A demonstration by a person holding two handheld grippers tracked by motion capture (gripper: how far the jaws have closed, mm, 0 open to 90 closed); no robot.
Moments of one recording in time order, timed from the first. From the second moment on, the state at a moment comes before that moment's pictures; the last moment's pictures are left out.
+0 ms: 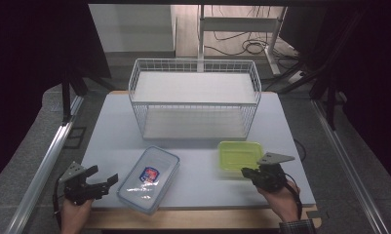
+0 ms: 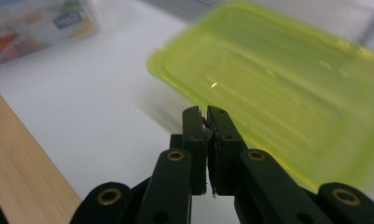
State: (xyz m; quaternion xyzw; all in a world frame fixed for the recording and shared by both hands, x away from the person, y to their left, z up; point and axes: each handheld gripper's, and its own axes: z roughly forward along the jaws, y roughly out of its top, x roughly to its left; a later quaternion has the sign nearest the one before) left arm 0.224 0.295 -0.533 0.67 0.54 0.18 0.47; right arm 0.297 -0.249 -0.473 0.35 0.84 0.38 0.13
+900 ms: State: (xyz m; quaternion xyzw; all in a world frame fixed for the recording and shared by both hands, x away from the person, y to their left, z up) left arm 0.226 0.293 -0.532 0.68 0.55 0.17 0.45; right arm 0.364 -0.179 -0.488 0.34 0.87 0.32 0.15
